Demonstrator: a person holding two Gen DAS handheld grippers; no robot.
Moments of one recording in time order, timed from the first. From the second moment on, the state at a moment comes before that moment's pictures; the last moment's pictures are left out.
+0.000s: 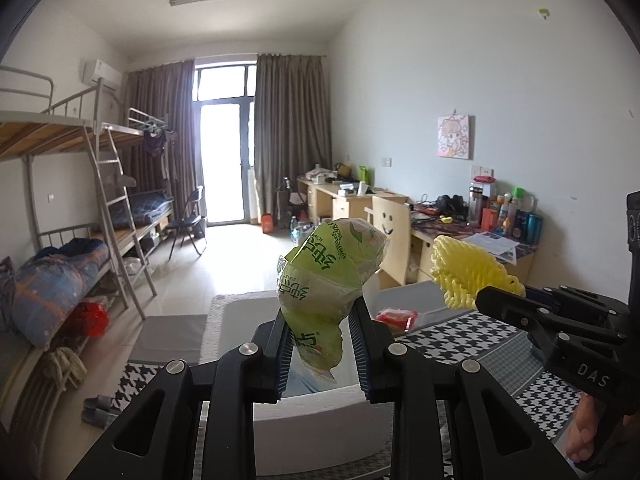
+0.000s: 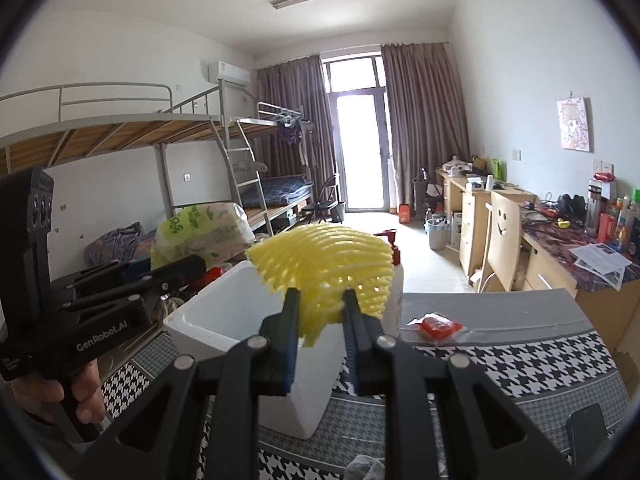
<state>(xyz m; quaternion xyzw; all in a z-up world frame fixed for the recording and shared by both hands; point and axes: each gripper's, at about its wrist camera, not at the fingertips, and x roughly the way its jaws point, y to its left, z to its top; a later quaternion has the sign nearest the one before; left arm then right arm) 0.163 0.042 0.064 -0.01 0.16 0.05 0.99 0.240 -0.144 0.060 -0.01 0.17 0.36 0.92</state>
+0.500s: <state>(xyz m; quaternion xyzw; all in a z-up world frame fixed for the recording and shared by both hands) 0.178 0.066 0.052 -0.02 0.19 0.06 0.98 0.253 -0.117 0.059 -0.03 0.19 0.38 0.91</state>
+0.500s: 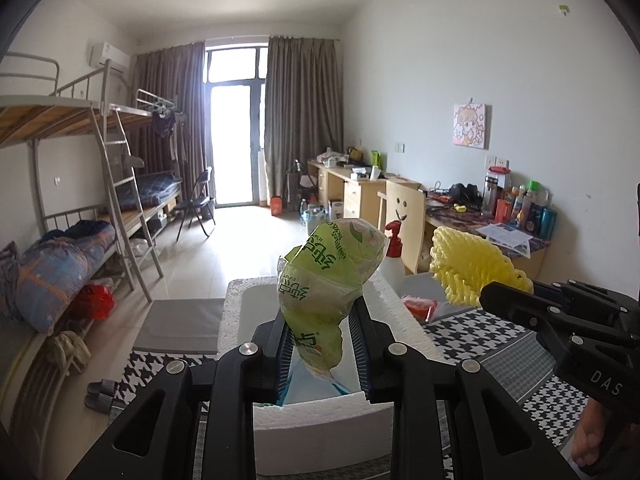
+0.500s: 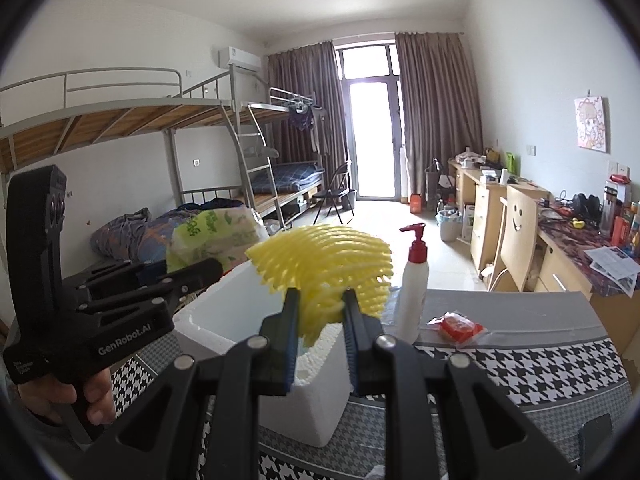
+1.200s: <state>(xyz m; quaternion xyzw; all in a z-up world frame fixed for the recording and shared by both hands) 0.214 0.078 0.035 -0.03 0.24 0.05 0.97 0.263 -0.103 0.056 -0.03 0.21 0.36 0.91</state>
